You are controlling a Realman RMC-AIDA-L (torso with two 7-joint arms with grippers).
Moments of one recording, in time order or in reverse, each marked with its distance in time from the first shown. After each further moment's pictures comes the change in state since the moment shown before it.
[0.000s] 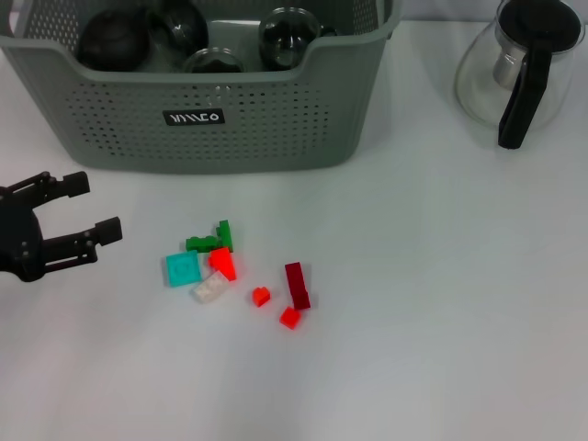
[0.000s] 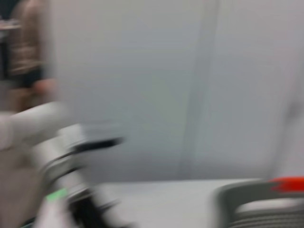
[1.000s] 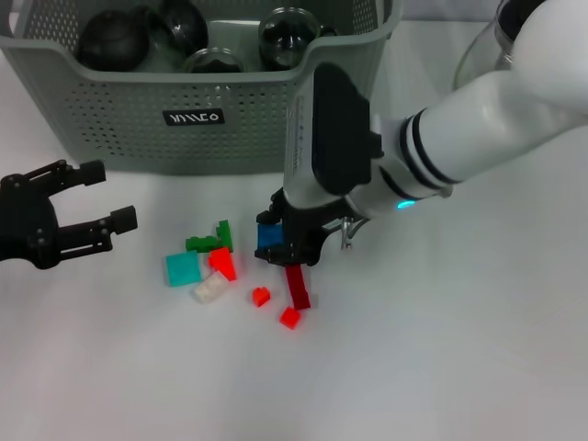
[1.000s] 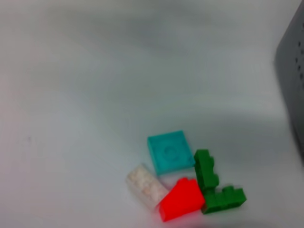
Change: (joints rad) left arm -0.038 0.001 0.009 -0.030 0.000 -0.012 -0.001; right arm -0.050 0.016 -1.014 0.625 0.122 0.848 -0.262
